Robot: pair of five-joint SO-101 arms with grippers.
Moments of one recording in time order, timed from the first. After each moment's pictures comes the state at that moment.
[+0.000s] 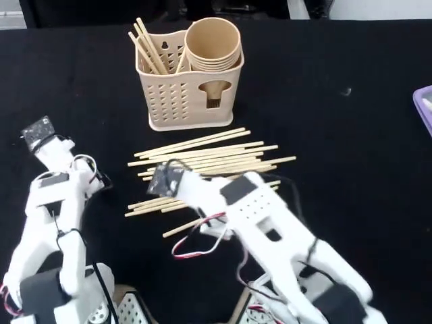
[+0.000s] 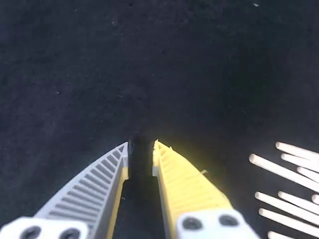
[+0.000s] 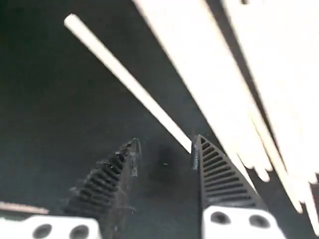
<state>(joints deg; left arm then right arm) -22.4 -21.8 59.5 31.3 16.7 -35.1 -24.8 53.3 63.9 40.4</state>
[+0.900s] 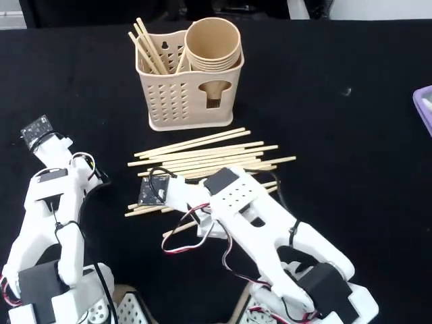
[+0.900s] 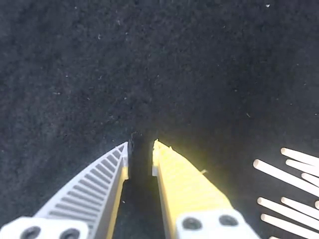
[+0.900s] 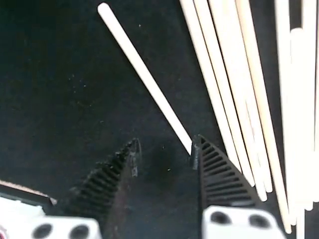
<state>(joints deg) -22.9 -18.2 56.9 32.0 17.4 -36.7 -17.1 47.3 66.7 46.2</state>
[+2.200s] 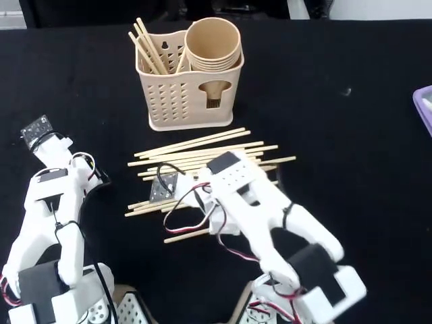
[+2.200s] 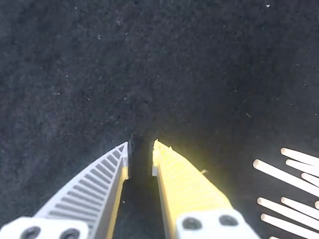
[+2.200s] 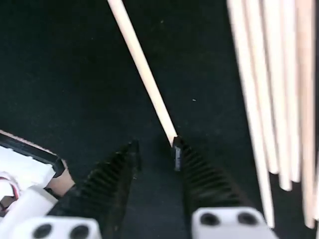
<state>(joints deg) -22.9 -18.2 56.9 32.0 17.4 -30.8 -9.6 41.1 75.6 53.3</state>
